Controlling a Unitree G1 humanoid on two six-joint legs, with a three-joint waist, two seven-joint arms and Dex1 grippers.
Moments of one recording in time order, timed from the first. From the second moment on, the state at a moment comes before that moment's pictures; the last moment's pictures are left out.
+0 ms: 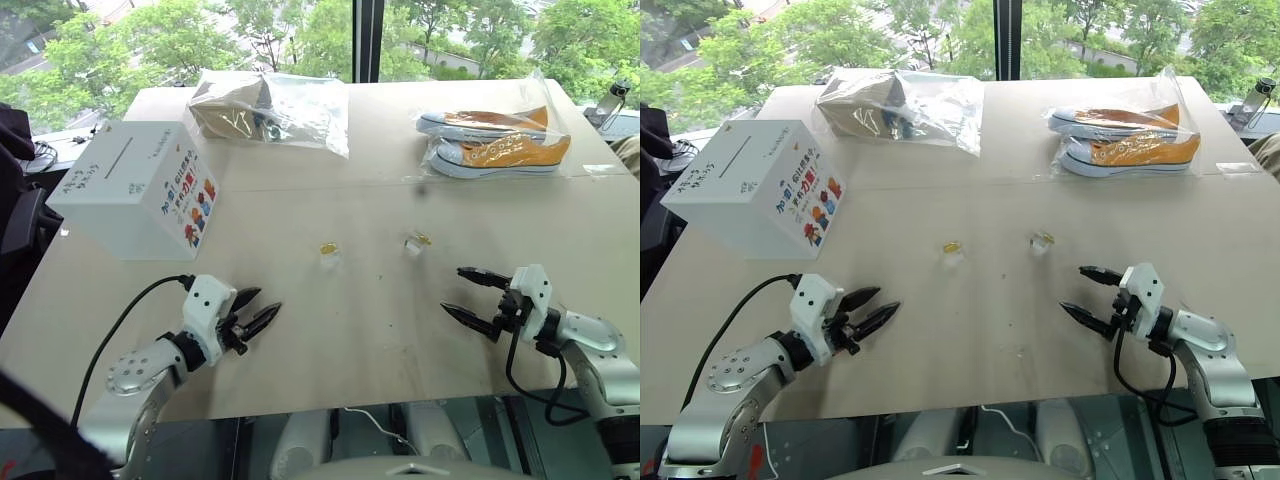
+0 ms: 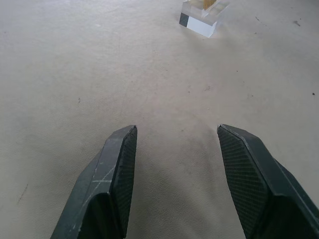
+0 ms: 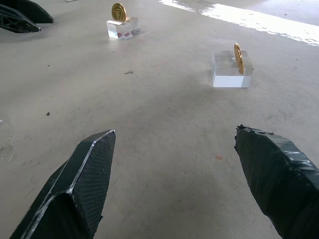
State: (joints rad) left arm 0.25 0.57 0.20 -0.40 -0.38 0.40 -0.69; right arm 0.00 -0.57 -0.06 0.00 0.40 0.01 1.02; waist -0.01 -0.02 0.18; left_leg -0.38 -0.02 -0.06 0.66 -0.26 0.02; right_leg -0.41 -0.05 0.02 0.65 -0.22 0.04
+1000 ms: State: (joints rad) left arm 0.13 0.57 0.18 -0.52 -0.48 0.43 -0.72; right arm -0.22 -0.47 -0.04 0.06 0.32 0.02 0.85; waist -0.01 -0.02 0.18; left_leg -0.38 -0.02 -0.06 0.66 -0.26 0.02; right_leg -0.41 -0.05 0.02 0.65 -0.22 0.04
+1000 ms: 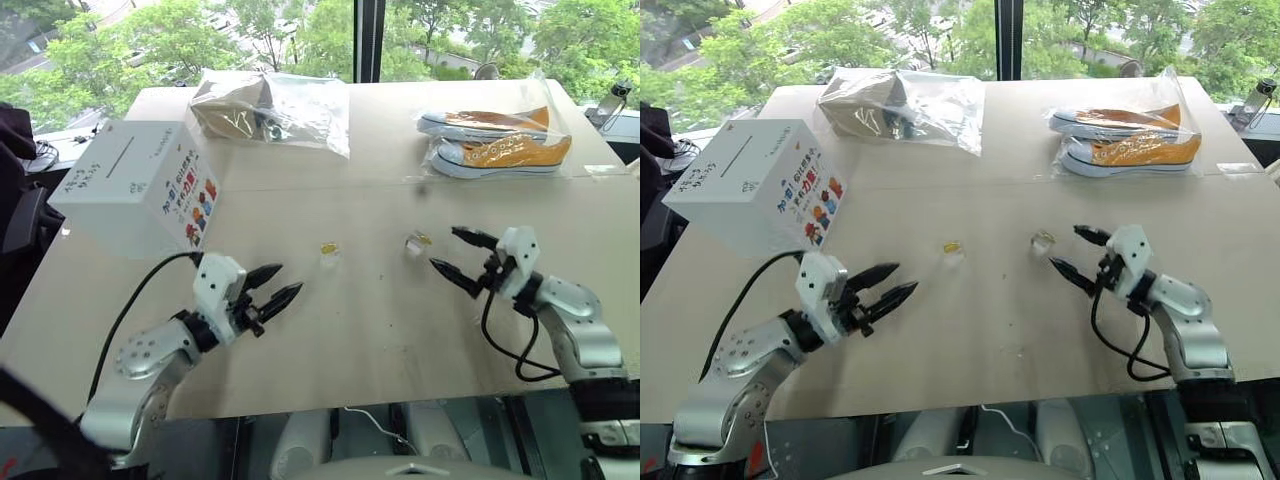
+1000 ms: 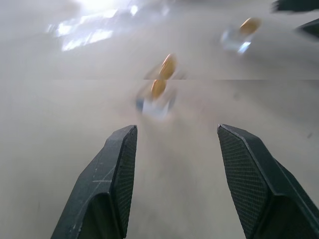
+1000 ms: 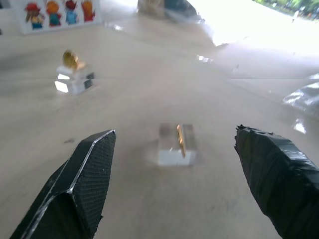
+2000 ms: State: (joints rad) left arm 0.07 0.55 0.08 -0.58 -0.59 0.50 -0.71; right arm -0.29 -0.39 -0.01 0.07 0.36 0.18 0.80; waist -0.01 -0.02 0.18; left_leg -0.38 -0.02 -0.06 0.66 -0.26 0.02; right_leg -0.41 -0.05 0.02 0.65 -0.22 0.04
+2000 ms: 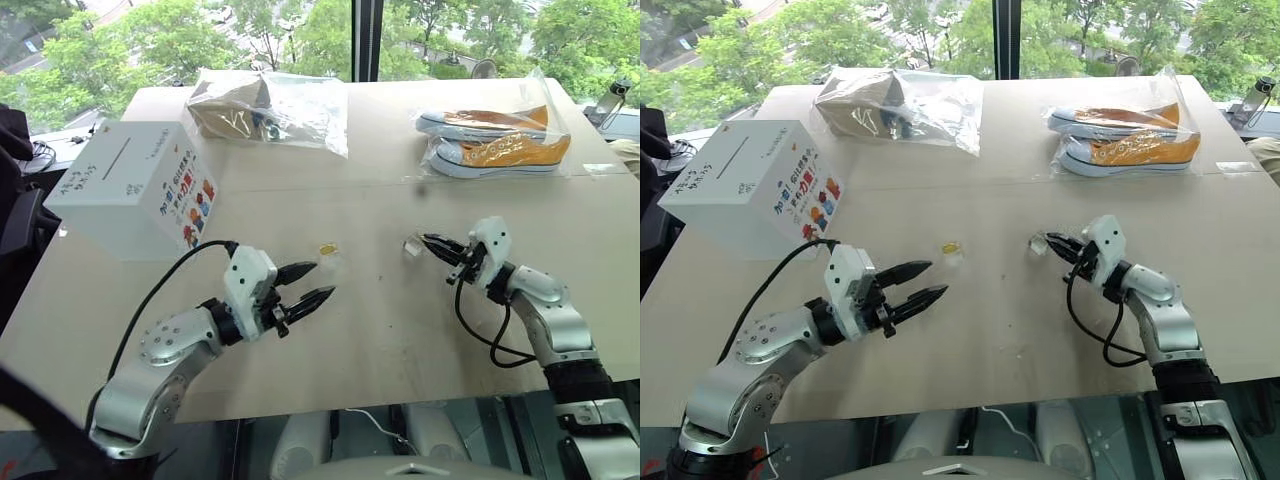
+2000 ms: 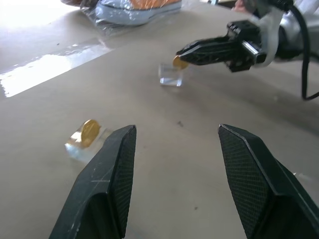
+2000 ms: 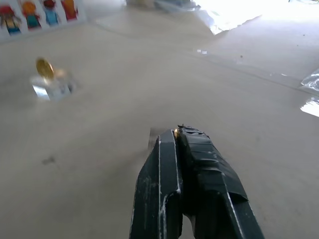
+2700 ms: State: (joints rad) left arm -0.08 0.29 0.13 -0.53 -1.08 0.58 -0.59; right arm -0.38 -0.15 -0.10 -0.30 1.20 0.85 0.48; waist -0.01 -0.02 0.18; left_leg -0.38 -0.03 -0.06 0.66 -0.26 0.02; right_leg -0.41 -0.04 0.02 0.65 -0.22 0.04
